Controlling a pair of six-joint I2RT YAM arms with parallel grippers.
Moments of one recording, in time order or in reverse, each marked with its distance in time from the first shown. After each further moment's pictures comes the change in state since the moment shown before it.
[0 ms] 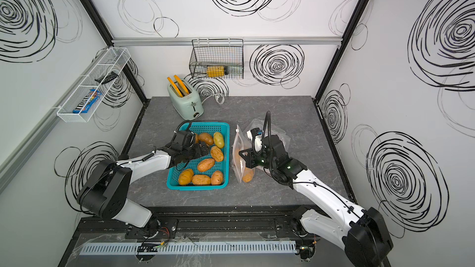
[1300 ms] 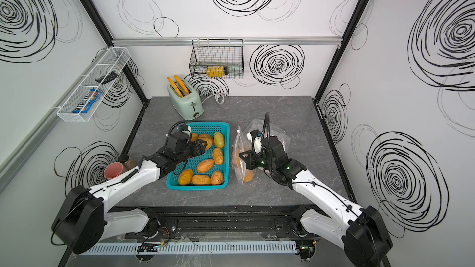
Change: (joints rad) left arm -0.116 -0.345 -0.048 -0.016 -0.111 0.008; right arm 0.000 0.008 -0.021 0.001 0.000 -0.003
